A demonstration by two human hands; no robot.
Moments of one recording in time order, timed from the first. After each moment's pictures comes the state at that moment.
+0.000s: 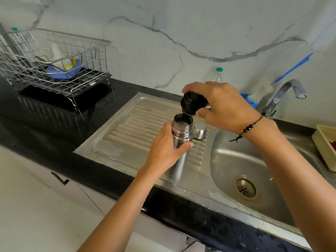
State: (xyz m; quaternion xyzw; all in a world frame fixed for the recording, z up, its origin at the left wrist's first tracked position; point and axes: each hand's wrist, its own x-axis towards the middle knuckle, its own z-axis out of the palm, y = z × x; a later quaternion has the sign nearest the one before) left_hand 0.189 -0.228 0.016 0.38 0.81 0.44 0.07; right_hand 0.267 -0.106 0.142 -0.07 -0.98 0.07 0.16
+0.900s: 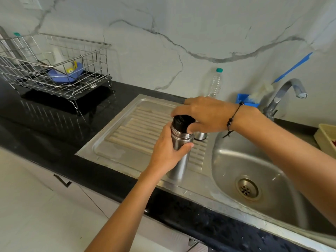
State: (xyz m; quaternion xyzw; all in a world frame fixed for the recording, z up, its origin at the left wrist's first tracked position) left_hand 0.184 -0.224 -0.004 0.37 0.75 0.53 0.09; right_hand 0.240 -0.102 0.134 0.04 -1.00 -0.03 -0.07
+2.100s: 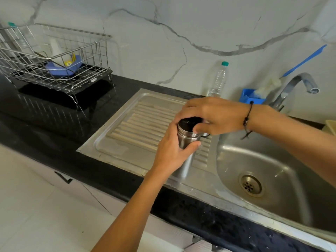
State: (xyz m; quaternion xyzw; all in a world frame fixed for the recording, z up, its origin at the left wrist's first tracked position) left_hand 0.184 -0.228 -0.005 0.39 0.74 0.54 0.09; right_hand 0.235 -0.085 0.120 0.15 -0.99 0.04 -0.06
